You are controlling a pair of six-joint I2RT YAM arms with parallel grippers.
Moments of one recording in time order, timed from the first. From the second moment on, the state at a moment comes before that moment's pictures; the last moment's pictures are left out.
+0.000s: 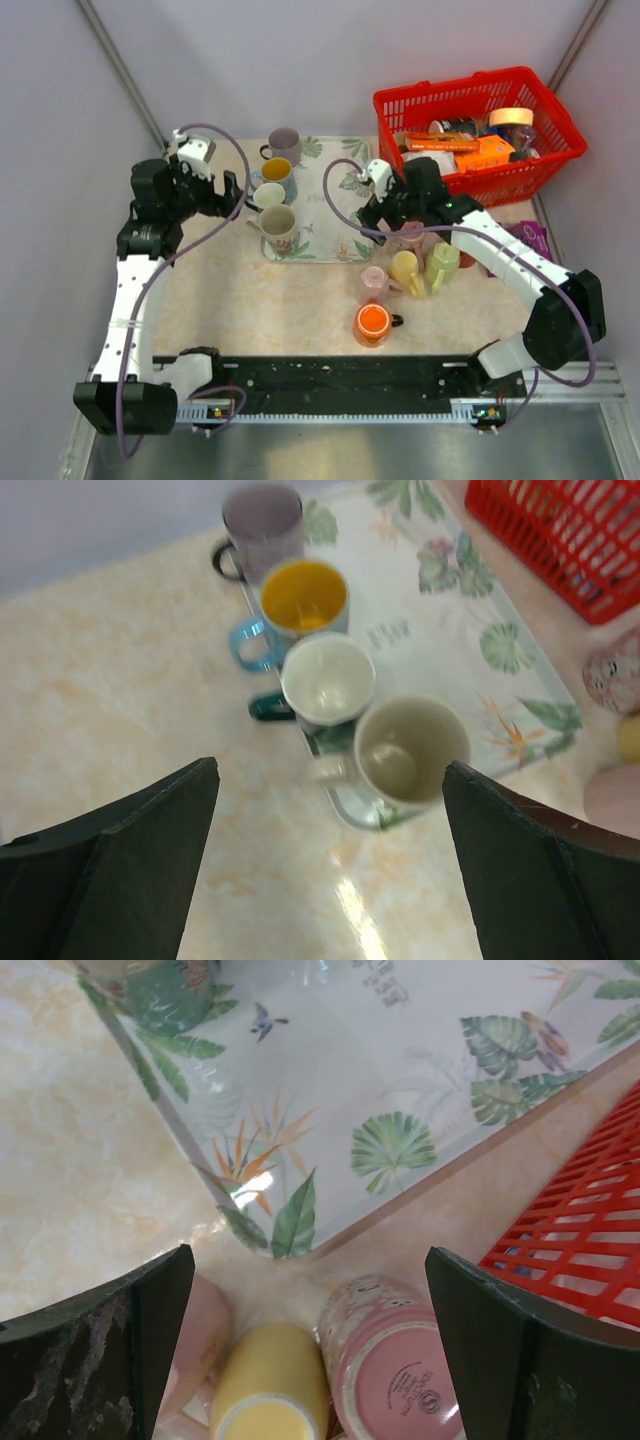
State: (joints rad) left arm 0.01 1.11 1.24 -0.44 0.42 0.14; right arm 0.51 1.44 1.19 -0.39 -0.31 -0.35
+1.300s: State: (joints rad) left arm 0.21 0.62 0.86 -0.80 0.65 0.15; right arm 0.97 1.15 0.85 -0.87 -0.28 -1.05
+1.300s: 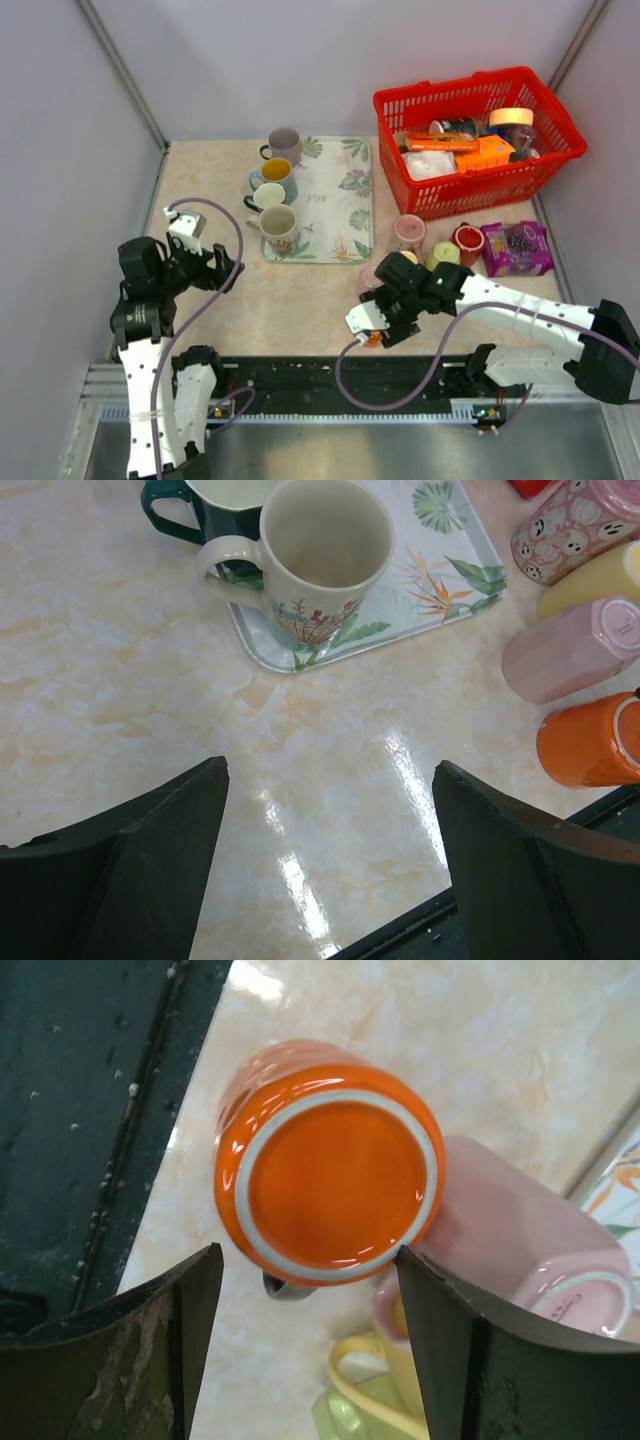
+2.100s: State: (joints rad) left arm 0.25 0.56 0.97 -0.79 0.62 0.06; right arm 1.14 1.60 1.01 -0.29 -0.22 -0.65
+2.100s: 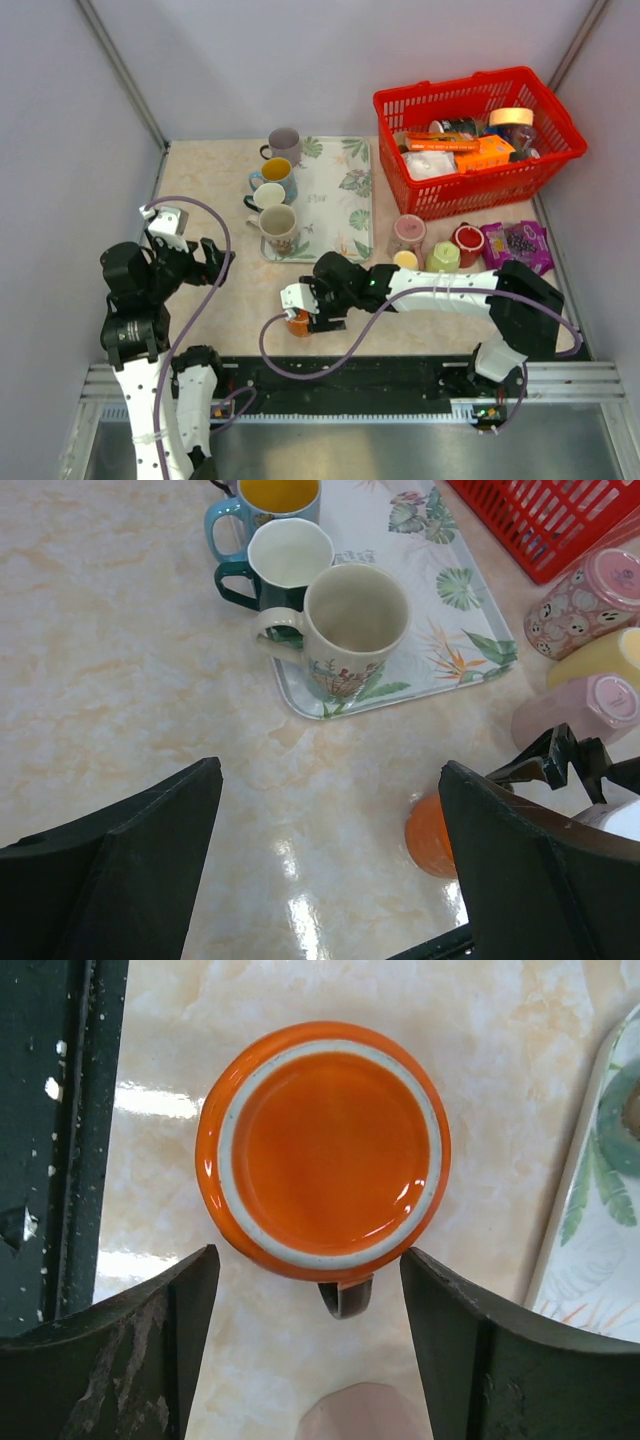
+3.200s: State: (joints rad) left arm 0.16 0.47 1.20 -0.82 0.72 0.65; right arm 0.93 1.68 1.34 -0.46 -0.50 -0.31
